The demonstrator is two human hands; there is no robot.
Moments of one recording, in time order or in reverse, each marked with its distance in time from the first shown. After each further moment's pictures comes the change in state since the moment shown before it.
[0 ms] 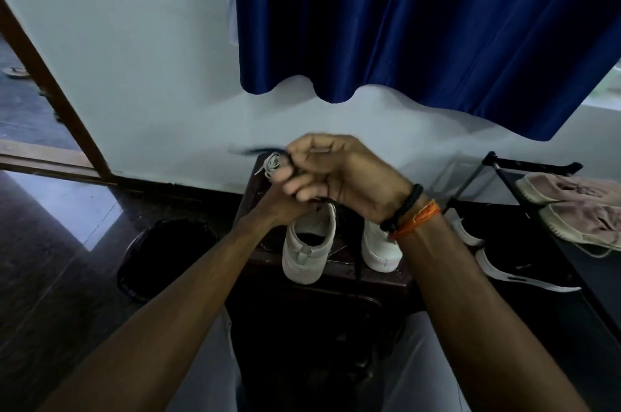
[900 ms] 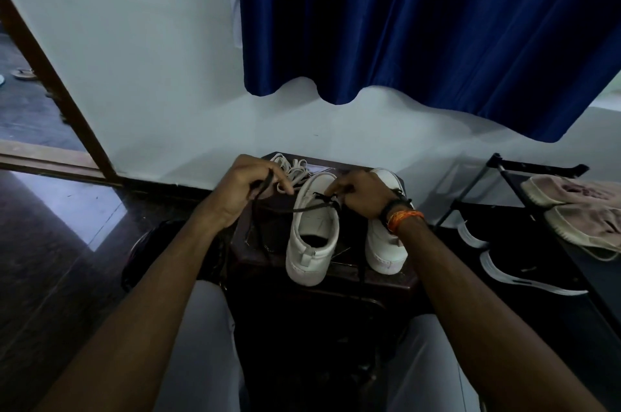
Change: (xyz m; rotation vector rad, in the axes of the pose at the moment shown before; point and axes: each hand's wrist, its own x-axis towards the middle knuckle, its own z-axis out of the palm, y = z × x) left_hand -0.025 -0.022 -0.061 -0.756 0.025 0.197; right_hand 0.031 0.082 -0.097 -1.194 0.320 0.192
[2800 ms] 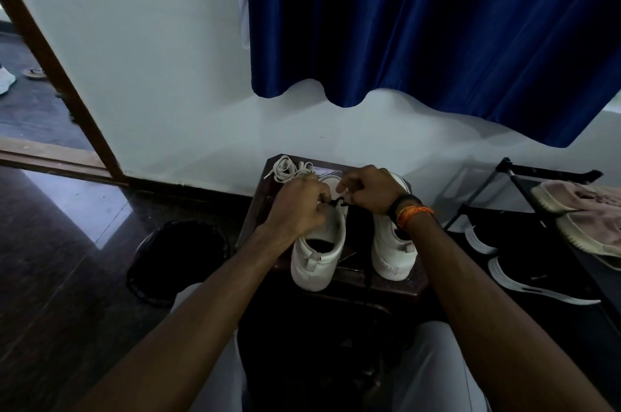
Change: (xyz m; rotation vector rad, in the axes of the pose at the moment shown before) left_hand 0.025 -0.034 0.065 1.043 0.050 -0.004; right_hand 0.006 -0.003 -0.012 0.024 0.015 0.082
